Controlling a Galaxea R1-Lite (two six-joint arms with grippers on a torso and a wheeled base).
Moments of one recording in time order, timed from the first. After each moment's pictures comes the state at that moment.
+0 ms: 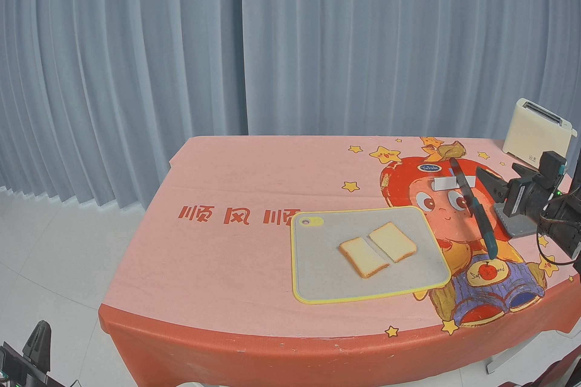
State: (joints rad) left arm 0.00 0.02 -0.02 0.00 0.00 -0.01; right arm 0.15 1.46 -0.40 -0.89 0.01 0.05
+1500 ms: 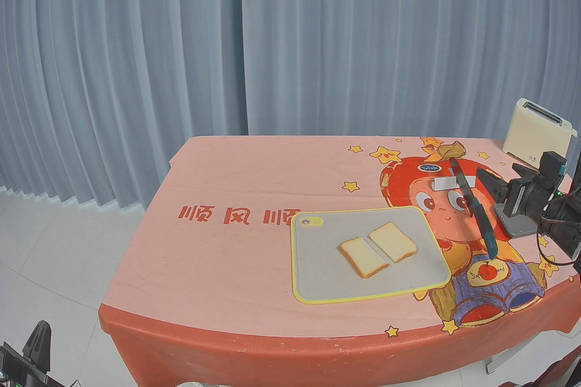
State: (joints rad) left arm 0.00 0.02 -0.02 0.00 0.00 -0.01; right arm 0.15 1.45 -0.40 -0.89 0.01 0.05
